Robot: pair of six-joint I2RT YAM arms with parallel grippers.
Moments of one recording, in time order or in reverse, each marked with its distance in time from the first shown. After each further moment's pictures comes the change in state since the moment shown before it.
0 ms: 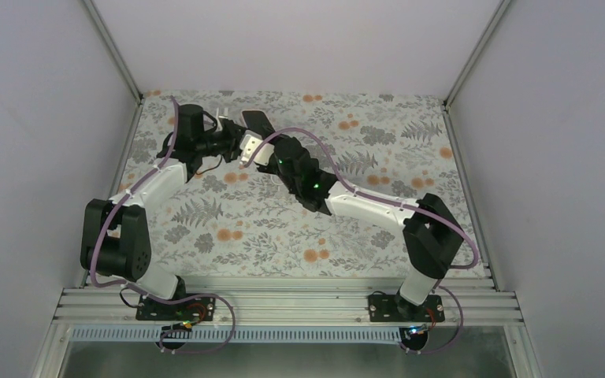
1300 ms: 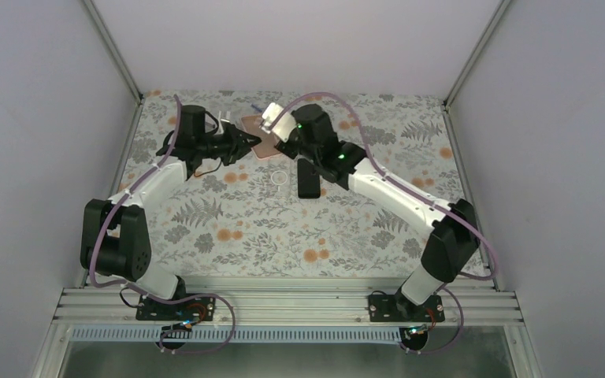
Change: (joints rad) left arm -0.010 0.002 0.030 -0.142 -0.010 0.136; right arm -0.121 -0.061 0.210 -0.457 -0.238 0.245
